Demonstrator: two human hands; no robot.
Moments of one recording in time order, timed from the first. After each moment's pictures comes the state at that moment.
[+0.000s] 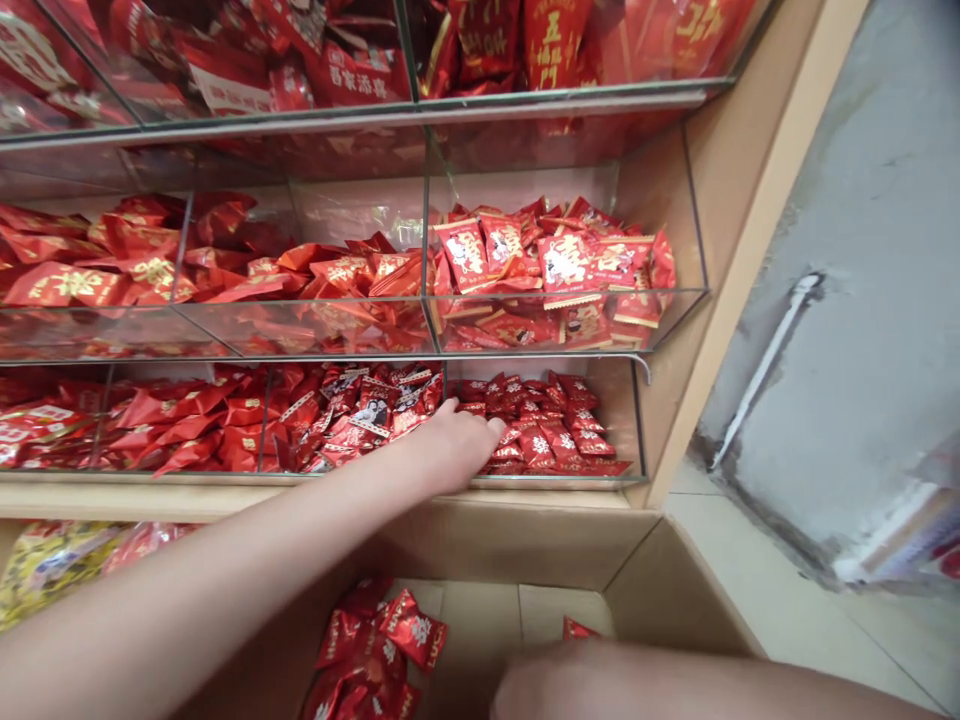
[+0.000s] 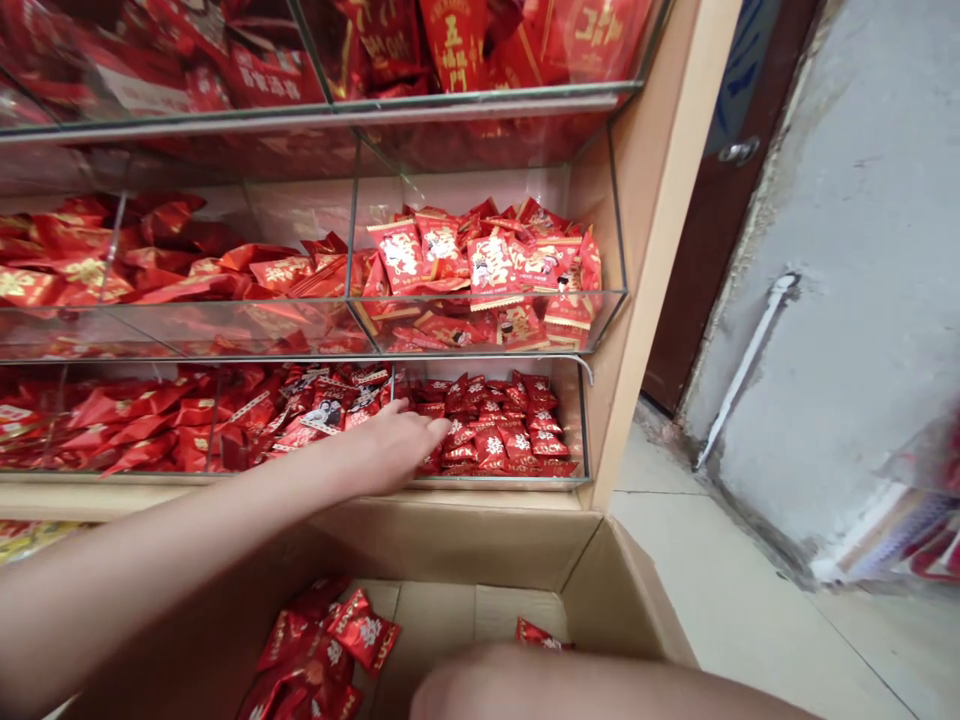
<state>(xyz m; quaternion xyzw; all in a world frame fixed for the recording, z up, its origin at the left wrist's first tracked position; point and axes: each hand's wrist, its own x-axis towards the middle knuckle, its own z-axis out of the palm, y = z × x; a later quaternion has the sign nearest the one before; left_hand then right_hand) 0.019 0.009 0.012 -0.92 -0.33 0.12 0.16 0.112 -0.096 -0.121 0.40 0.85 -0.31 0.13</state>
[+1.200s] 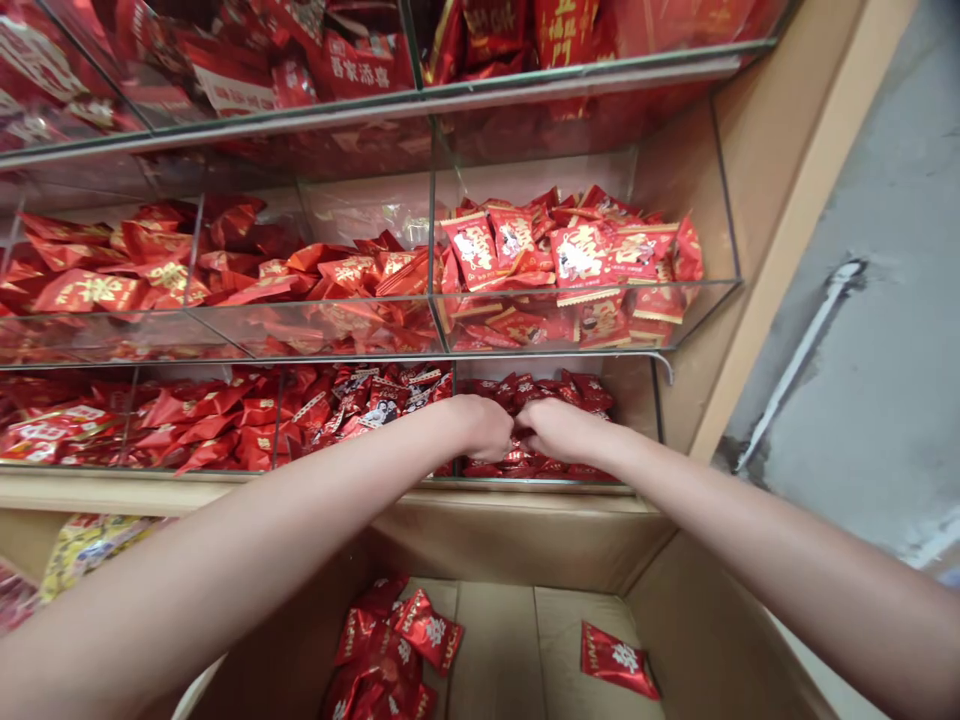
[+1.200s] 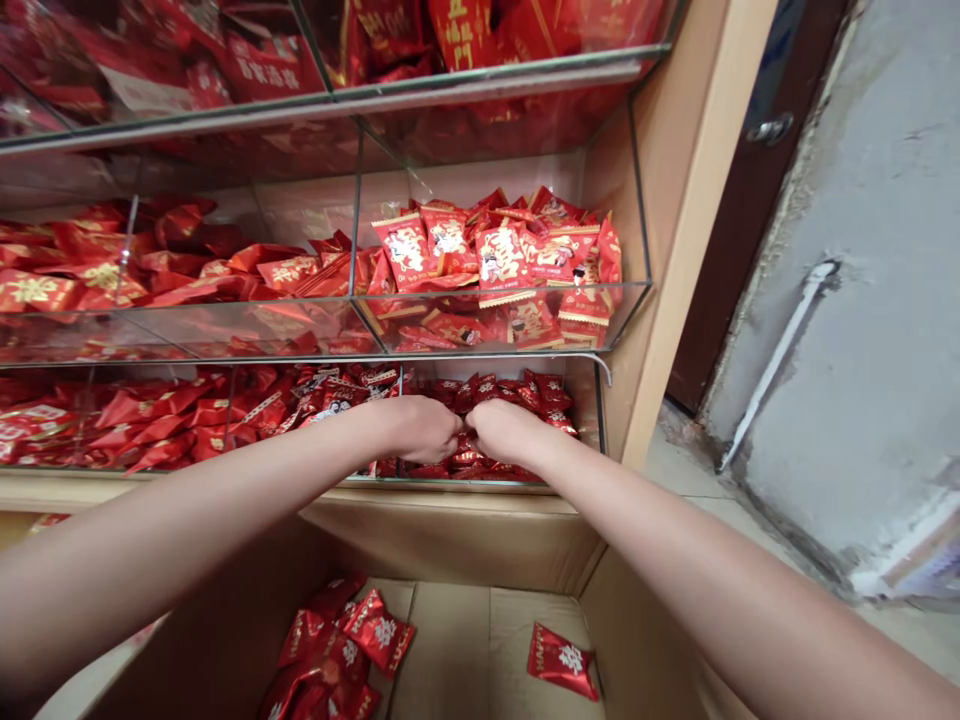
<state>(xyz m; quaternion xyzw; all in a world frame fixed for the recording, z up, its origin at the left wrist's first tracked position) 0.050 0.037 0.020 -0.91 -0.33 0.20 0.15 0.176 0.029 -0.026 0.54 0.84 0.04 -0.05</state>
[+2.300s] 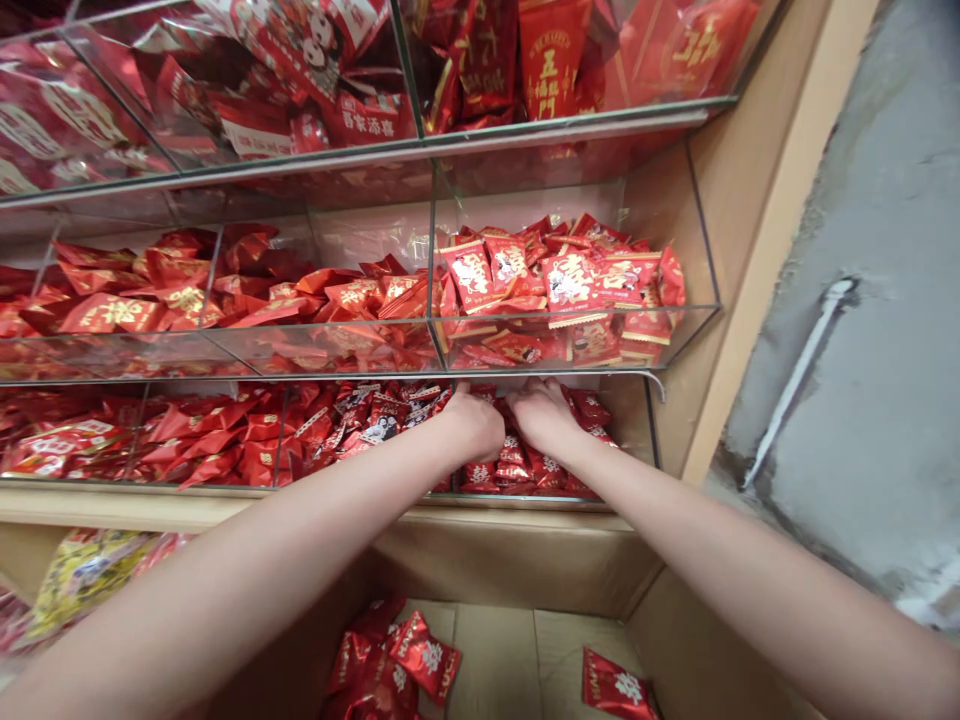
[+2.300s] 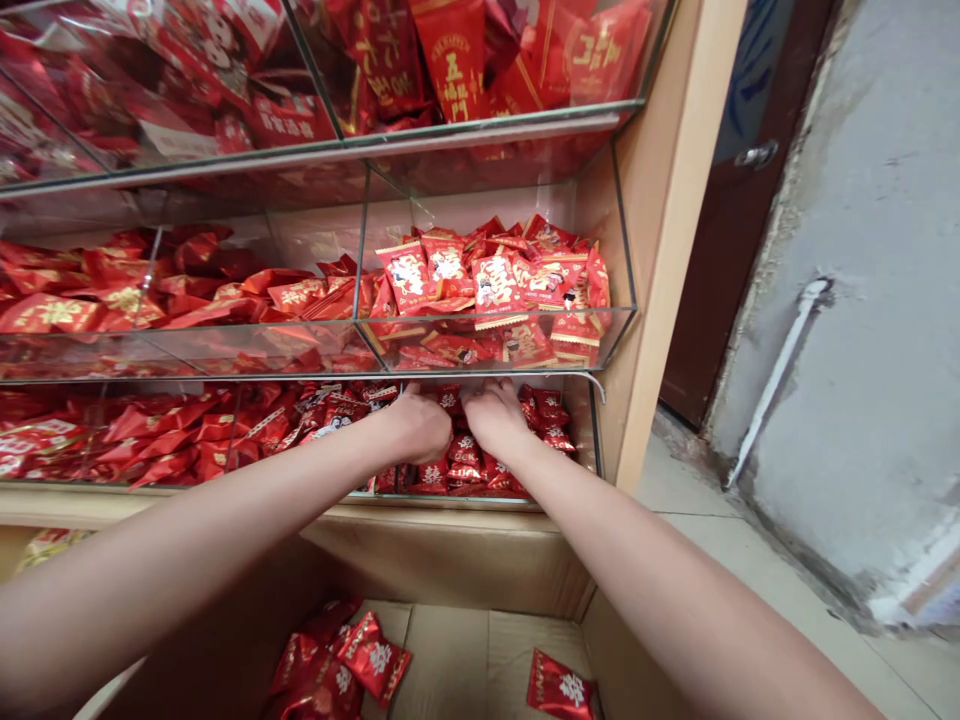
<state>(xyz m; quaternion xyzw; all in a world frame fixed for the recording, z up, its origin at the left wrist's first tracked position) 0.052 0.047 0.019 -0.88 -0.41 0.12 0.20 0.169 0.060 -0.031 0.59 0.76 0.23 -0.15</state>
